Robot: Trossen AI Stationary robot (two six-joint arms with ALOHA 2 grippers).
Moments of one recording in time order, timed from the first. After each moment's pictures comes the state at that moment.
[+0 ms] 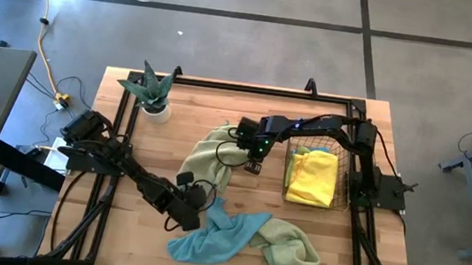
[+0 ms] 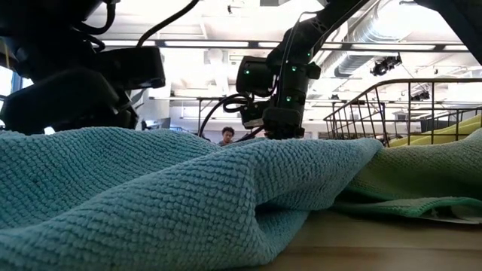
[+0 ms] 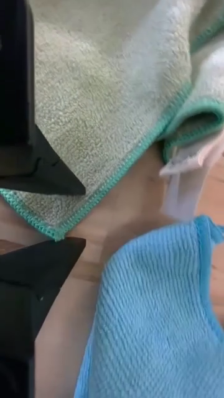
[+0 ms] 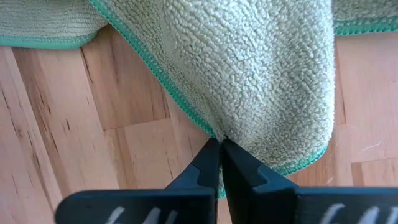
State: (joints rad) left arm -0.39 1.82 0.84 -0.28 -0.46 -0.74; right arm -0.22 2.05 1.38 -0.69 -0.18 0.00
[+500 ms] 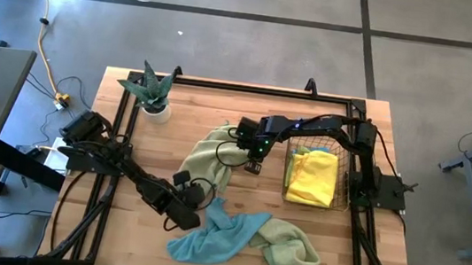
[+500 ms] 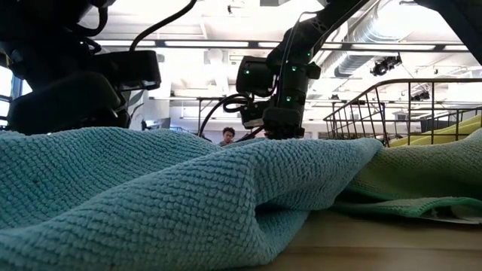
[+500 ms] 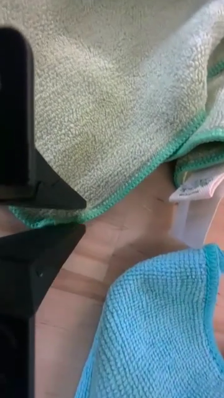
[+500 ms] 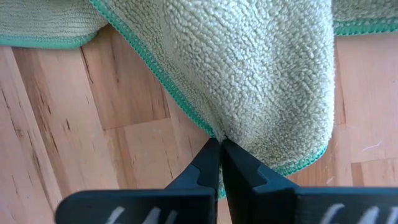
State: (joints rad) left arm -0.41 1.82 0.84 -0.32 -0.49 -0.85; right arm -0.22 2.05 1.38 -0.69 -0.18 0.00
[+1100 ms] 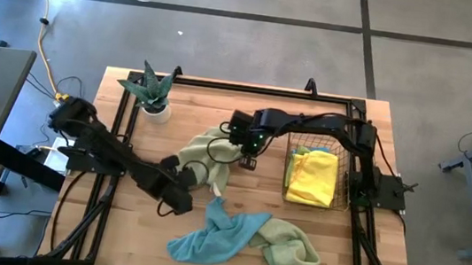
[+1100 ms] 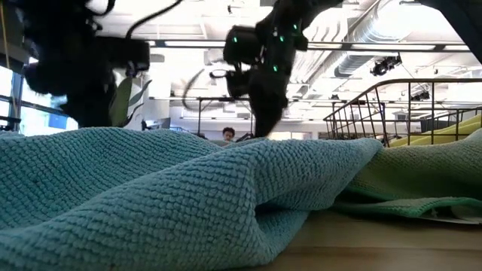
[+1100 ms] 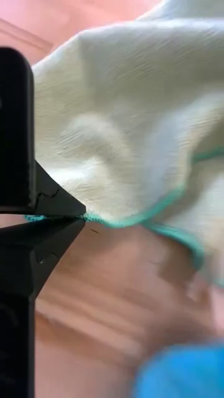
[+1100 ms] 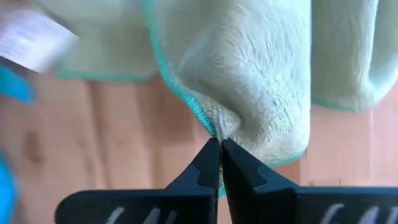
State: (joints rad) left arm -0.35 1.59 0.87 -0.66 -0.44 -0.85; right arm -0.20 2.04 1.60 -0.87 -0.15 -0.06
